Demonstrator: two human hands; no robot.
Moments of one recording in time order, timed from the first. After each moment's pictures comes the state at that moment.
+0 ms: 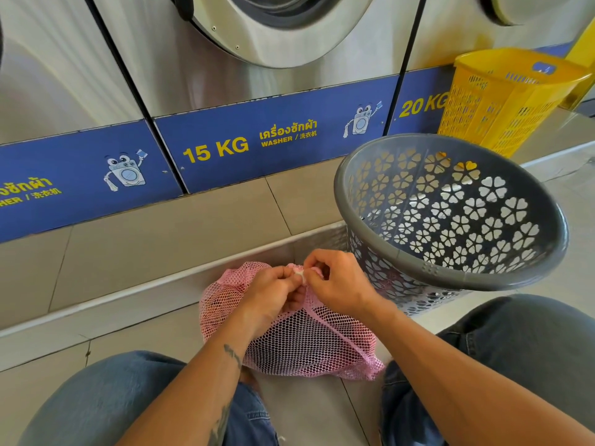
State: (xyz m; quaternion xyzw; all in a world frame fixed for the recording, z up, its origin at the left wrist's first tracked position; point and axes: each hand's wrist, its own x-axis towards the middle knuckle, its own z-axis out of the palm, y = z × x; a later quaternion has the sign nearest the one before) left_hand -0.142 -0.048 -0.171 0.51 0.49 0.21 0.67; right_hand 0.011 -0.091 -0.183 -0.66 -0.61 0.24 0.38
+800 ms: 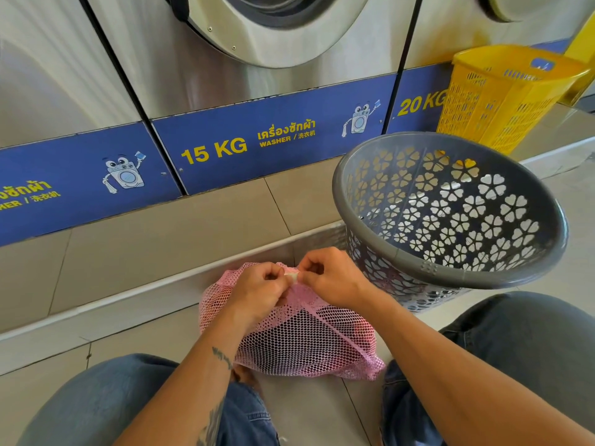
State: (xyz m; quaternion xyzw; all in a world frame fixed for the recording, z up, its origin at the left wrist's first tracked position) left_hand -0.154 -0.040 -0.170 0.58 0.52 0.22 0.59; right_hand 0.010 -0.082 -0.171 -0.69 -0.59 0.31 0.30
